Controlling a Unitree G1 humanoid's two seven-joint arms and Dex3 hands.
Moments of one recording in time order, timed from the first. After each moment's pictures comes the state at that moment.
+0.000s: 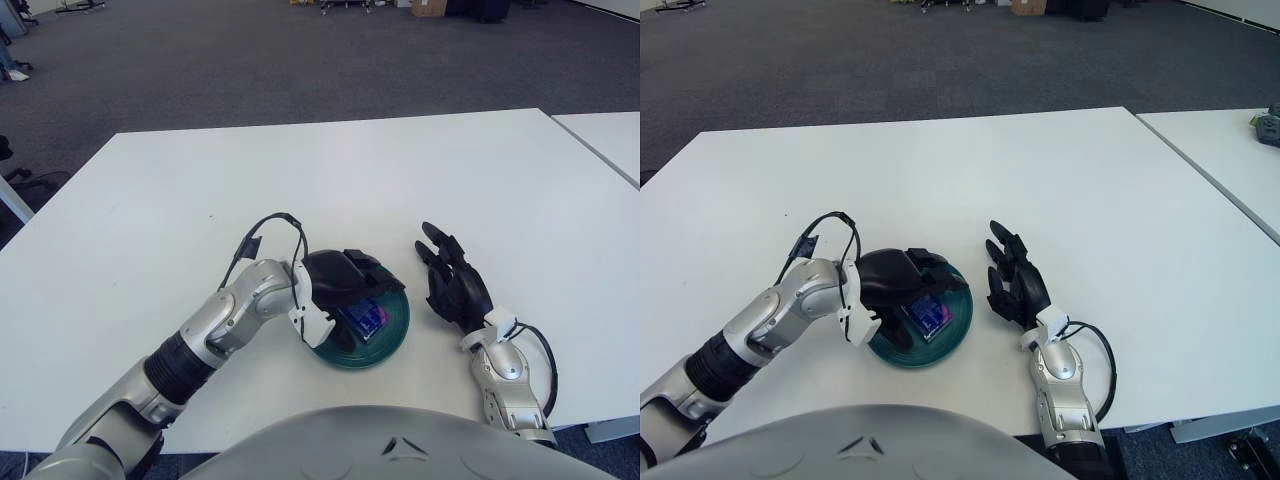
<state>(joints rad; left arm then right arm) -0.22 0.46 -0.60 -0.28 0.69 -0.27 -0.71 0.29 -0.10 0.04 0.06 0.11 -0.27 0.21</state>
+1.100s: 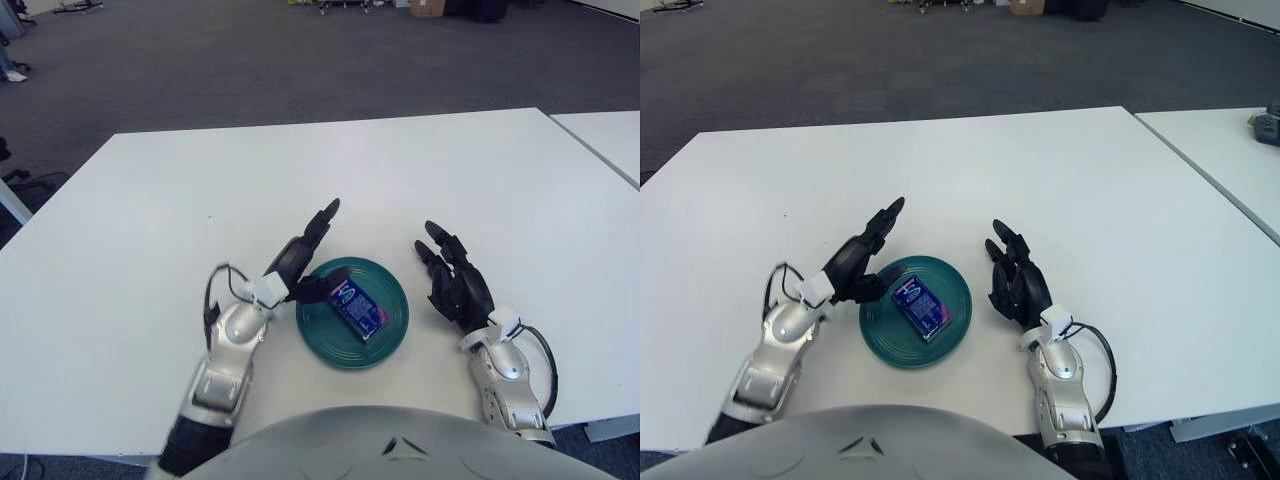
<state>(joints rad) 0.28 -0.03 -0.21 -0.32 0.07 0.03 -0.23 0.30 -0.08 0.04 0.05 0.13 -0.27 0.21</state>
